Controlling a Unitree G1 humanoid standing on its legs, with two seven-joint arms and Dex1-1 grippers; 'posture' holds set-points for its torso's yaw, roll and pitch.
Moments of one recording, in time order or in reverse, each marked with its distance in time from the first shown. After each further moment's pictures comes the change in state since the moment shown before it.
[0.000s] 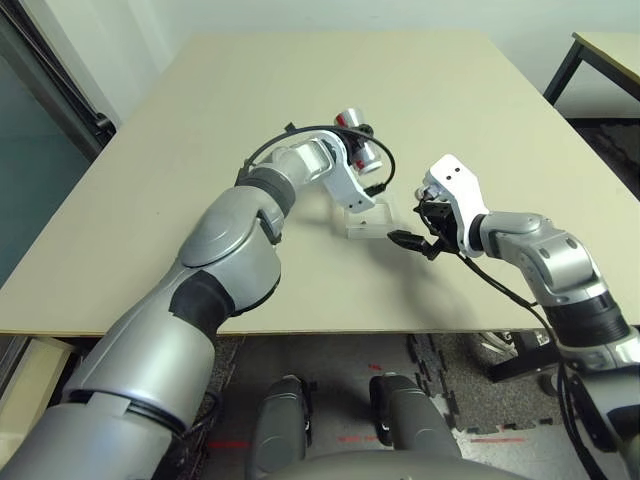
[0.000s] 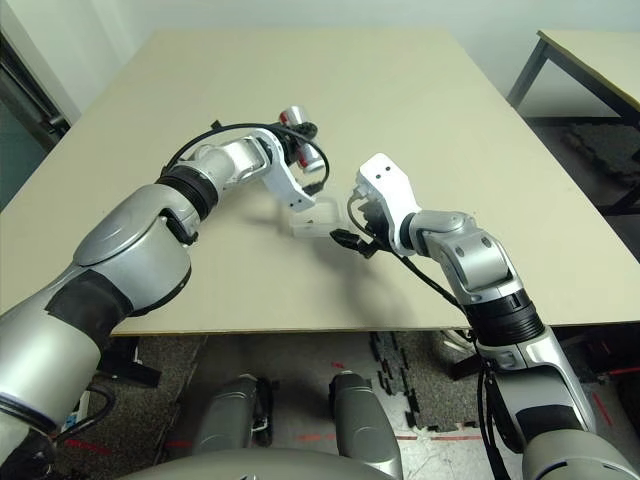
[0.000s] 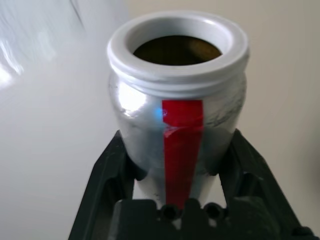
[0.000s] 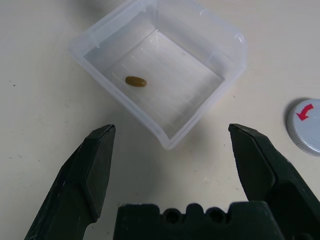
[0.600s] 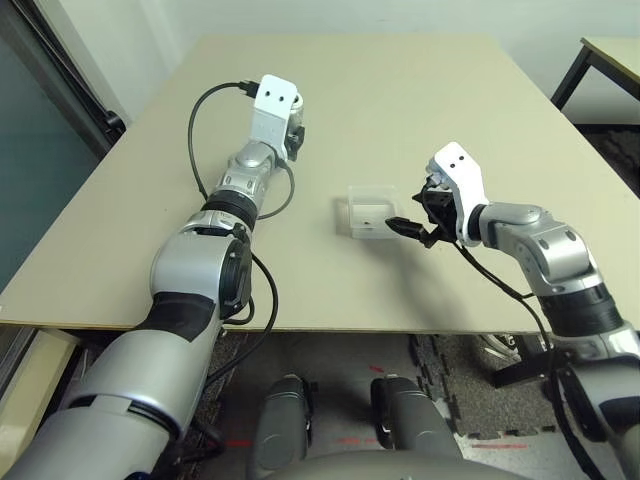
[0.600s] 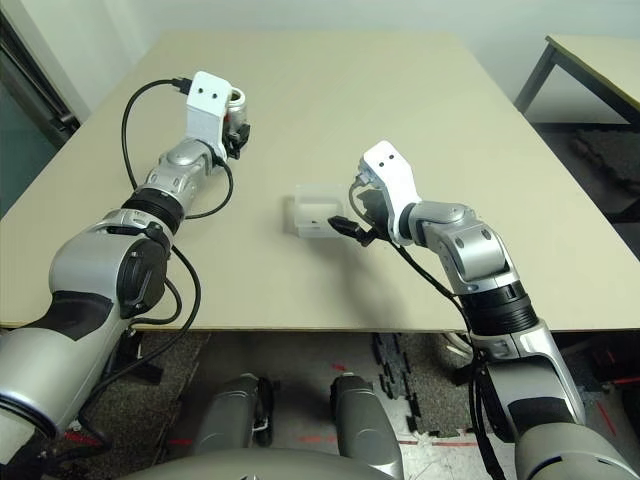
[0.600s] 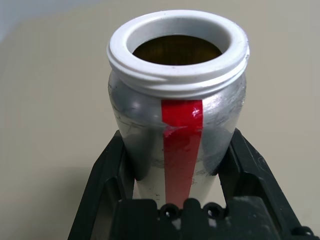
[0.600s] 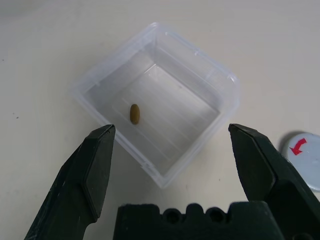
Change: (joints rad) left arm 0.183 0.039 0.730 -0.045 -0.657 0.218 -0.045; right arm -0.040 0.036 -0.036 0.086 -0.003 -0.071 -0.005
